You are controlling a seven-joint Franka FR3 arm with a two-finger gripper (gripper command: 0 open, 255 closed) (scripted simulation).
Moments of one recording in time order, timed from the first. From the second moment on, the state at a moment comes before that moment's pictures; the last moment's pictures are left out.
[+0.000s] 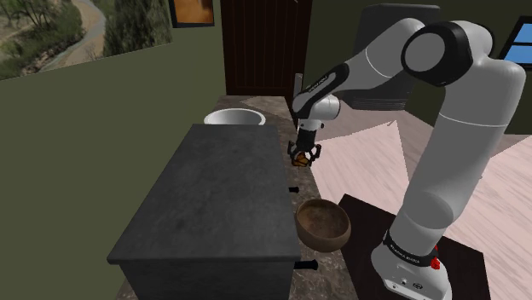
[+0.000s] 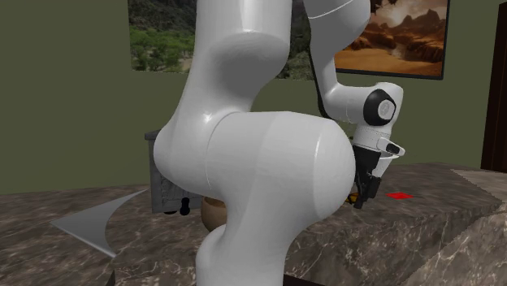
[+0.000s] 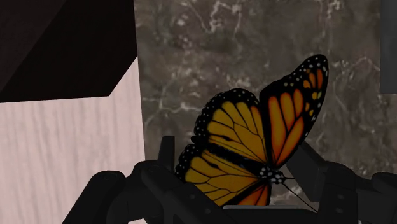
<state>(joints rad) -0.20 0.07 -0.20 -2.32 0.29 2.21 0.37</state>
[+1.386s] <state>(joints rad) -0.20 -0.09 -0.21 -2.21 0.21 1.95 0.46</state>
